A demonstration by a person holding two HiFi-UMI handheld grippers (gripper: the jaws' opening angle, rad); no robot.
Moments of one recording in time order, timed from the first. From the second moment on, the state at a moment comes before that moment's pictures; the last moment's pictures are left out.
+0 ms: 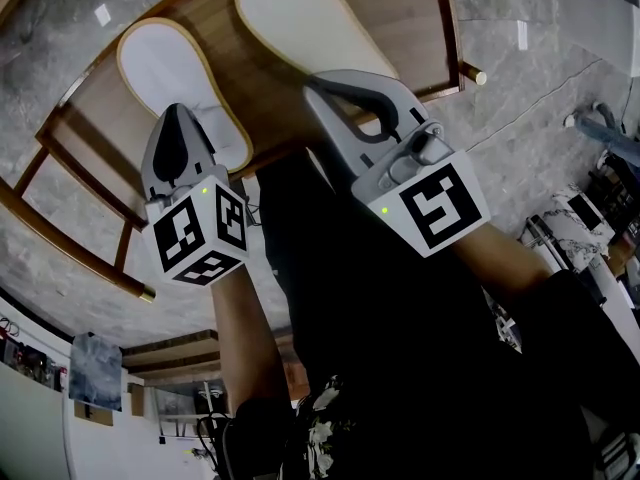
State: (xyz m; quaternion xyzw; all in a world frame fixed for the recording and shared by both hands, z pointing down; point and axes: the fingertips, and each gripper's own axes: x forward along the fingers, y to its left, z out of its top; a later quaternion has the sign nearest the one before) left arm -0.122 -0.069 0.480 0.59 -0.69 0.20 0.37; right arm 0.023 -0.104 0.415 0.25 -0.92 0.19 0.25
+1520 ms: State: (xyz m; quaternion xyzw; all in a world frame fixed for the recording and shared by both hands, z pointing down) left arm 0.034 -0.102 0.516 0.71 -0.49 0.24 0.45; right arm 0.101 -0.153 0.464 0.28 -0.89 0.24 0.27
